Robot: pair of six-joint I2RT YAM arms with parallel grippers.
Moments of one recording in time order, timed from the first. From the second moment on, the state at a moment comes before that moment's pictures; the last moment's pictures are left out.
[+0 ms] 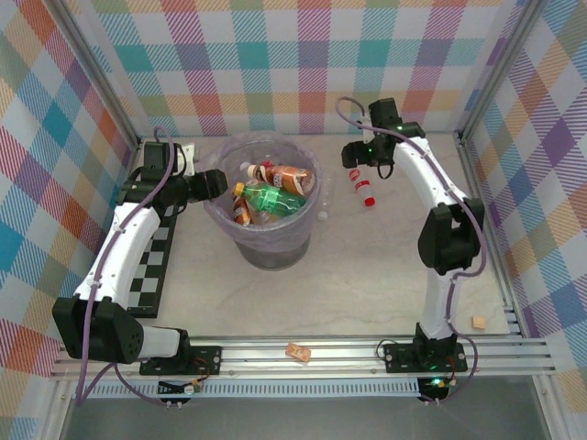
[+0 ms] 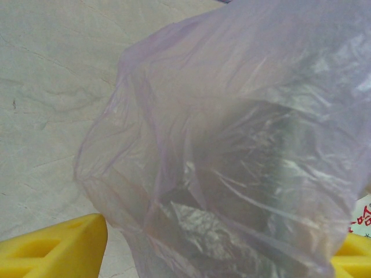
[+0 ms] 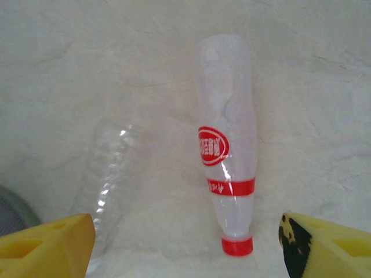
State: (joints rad) left arm -0.09 1.34 1.30 -0.74 0.27 -0.29; right arm 0.25 2.08 1.98 -0.90 -0.07 0.06
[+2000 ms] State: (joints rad) left arm -0.08 1.34 1.30 -0.74 0.28 -0.29; right arm 0.17 2.01 1.88 -0.84 -0.15 0.17
